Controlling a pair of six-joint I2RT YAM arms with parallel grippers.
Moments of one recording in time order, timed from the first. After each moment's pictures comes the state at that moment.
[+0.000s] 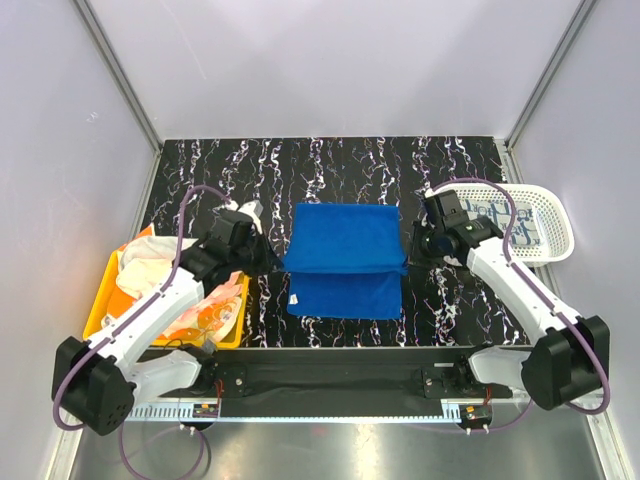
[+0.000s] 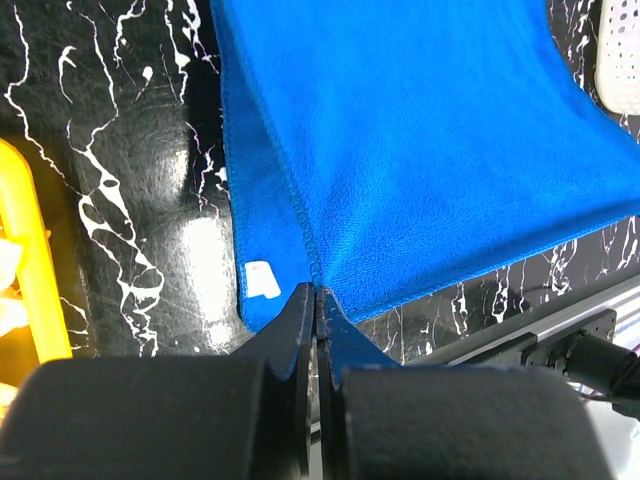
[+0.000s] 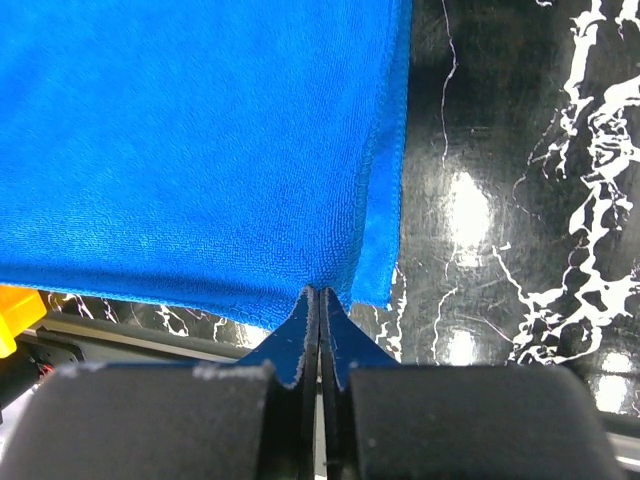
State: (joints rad) left arm -0.50 1.09 0.81 -0.51 0.13 -0.64; right arm 0.35 1.26 1.01 -0.81 -0.12 0.53
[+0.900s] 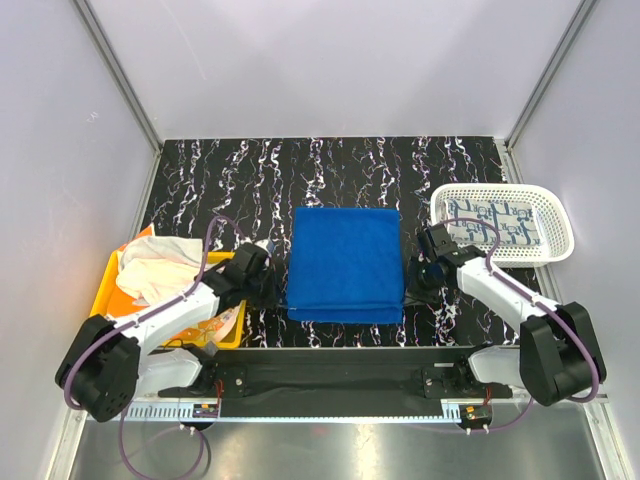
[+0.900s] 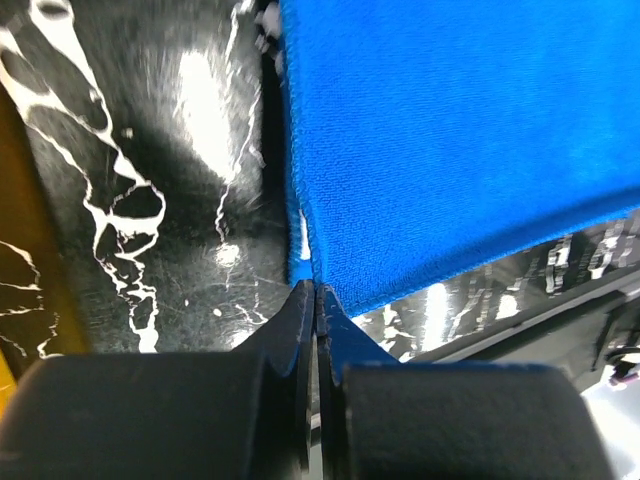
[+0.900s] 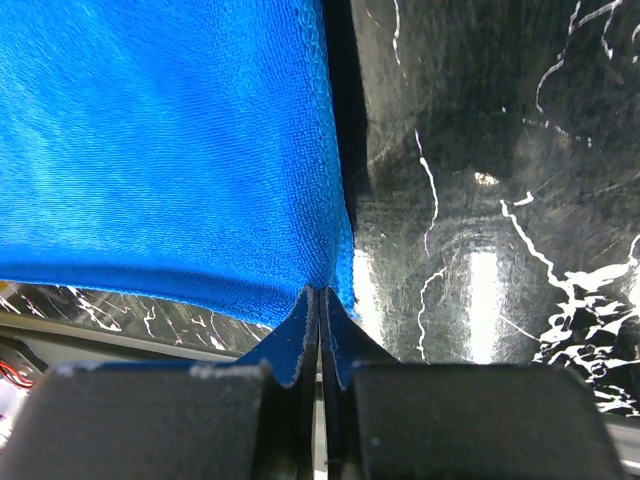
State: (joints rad) left arm -0.58 1.15 0.54 -0.36 0.16 -0.71; right arm 0.36 1.27 0.69 -0.65 -0.19 0.61
